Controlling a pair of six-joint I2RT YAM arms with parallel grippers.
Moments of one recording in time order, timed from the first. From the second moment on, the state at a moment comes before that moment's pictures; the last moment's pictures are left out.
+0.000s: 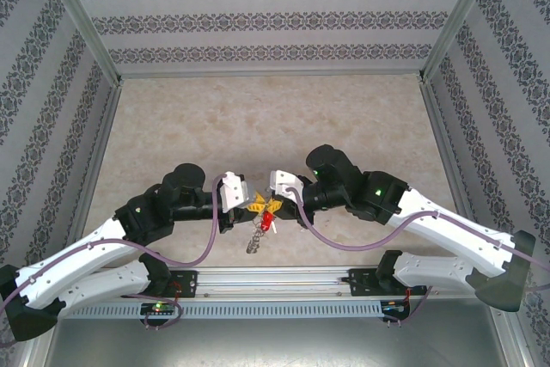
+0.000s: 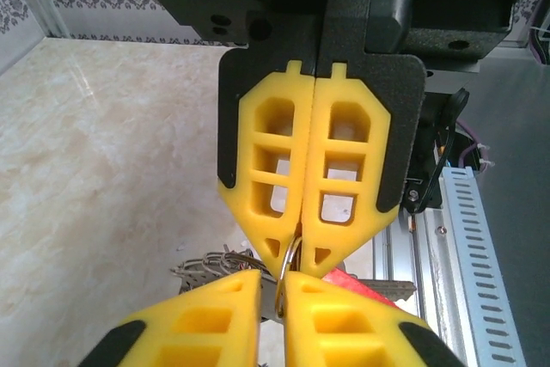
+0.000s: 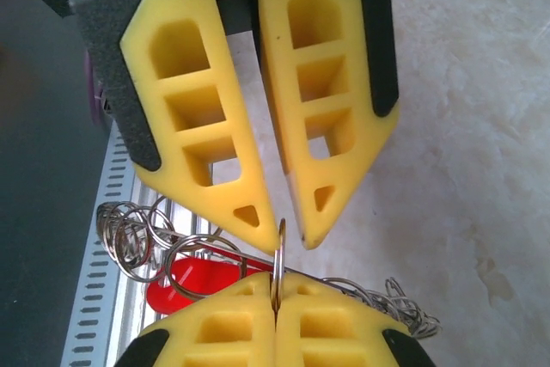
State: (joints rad) left arm -0.90 0.81 0.80 -0.39 0.39 0.23; right arm 0.99 1.08 1.06 -0.65 -0.45 -0.30
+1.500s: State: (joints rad) left arm -0.90 0.63 0.53 0.15 0.53 -0.01; right arm 1.00 0.84 0.82 -0.27 -0.55 -0.02
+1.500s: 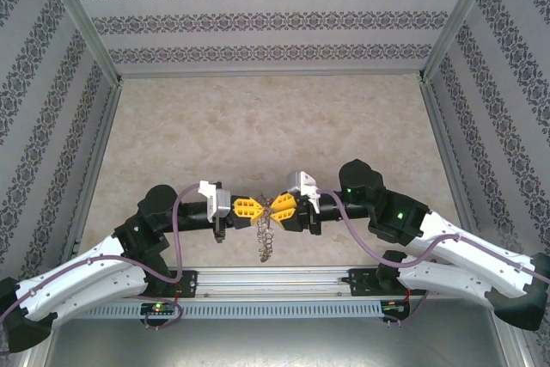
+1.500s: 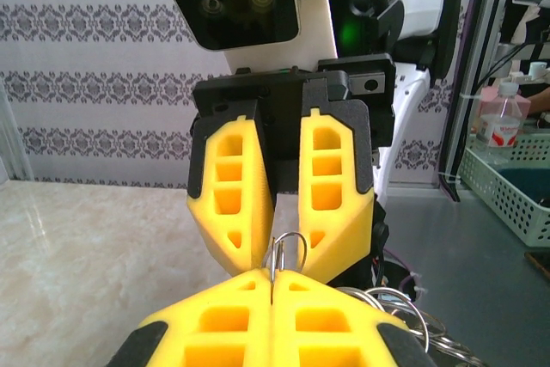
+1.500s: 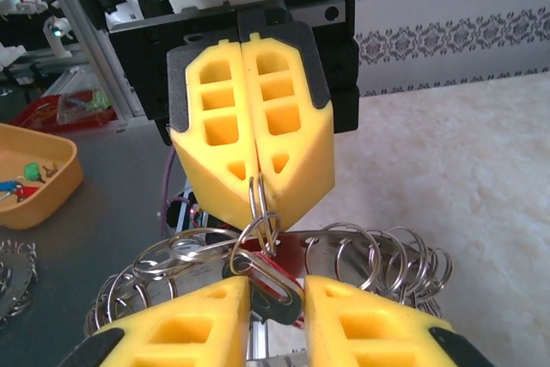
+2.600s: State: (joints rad) left arm -0.89 0.60 0.53 0.15 0.54 -0.01; right arm 1.00 0.90 0.84 -0.21 -0.60 0.02
